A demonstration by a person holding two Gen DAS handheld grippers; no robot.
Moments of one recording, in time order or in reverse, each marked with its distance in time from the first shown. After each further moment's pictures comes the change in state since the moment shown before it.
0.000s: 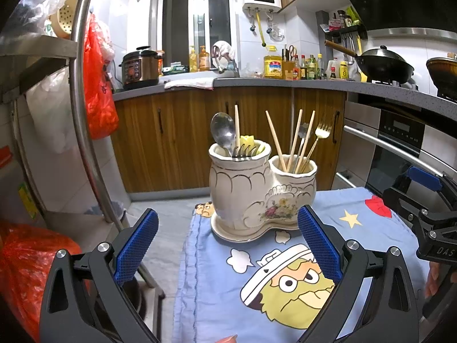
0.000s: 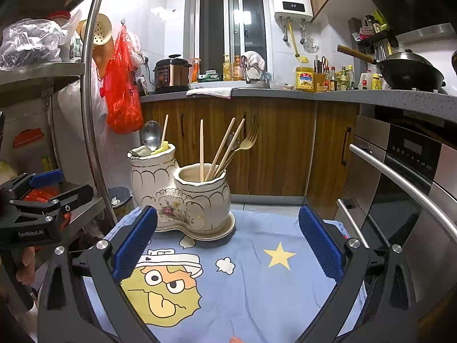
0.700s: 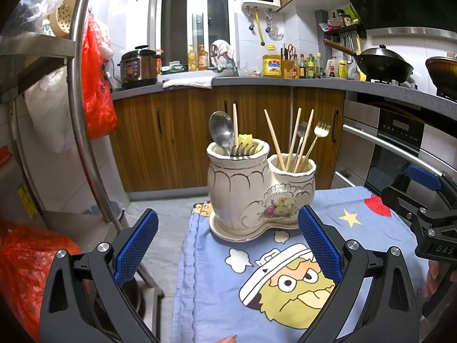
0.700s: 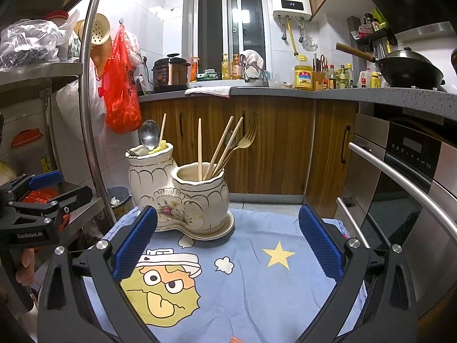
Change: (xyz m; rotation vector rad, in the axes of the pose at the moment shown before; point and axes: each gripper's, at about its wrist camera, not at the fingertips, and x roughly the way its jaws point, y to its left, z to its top) left arm 0.000 -0.002 0.000 0.002 0.001 0.000; right arm 0.001 -0.001 -0.001 0.000 0.001 -0.001
